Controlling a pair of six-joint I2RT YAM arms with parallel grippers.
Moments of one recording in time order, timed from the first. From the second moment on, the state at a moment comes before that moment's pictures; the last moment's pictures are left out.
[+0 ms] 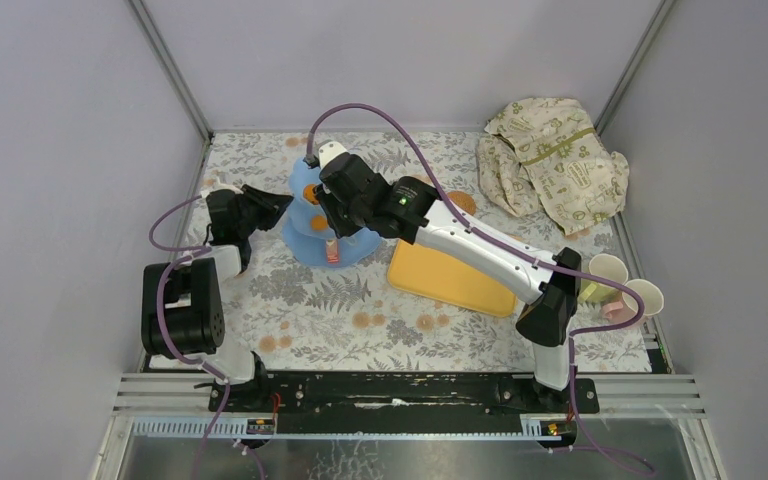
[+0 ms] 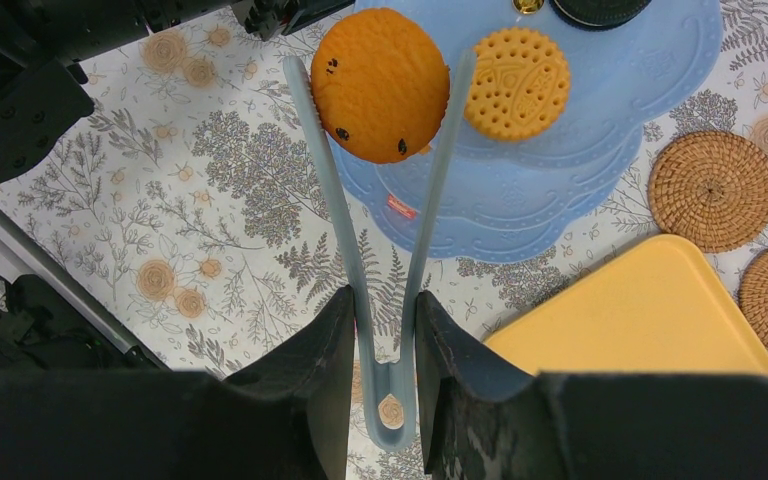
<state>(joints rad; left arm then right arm) 0.17 1.56 0.66 0.55 0.42 -1.02 1.05 1.92 2.04 -0.82 0.22 0.26</state>
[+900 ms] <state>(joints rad) 0.06 1.38 0.58 0.43 0.20 -0.98 1.05 1.87 1.94 -0.78 0.22 0.25</state>
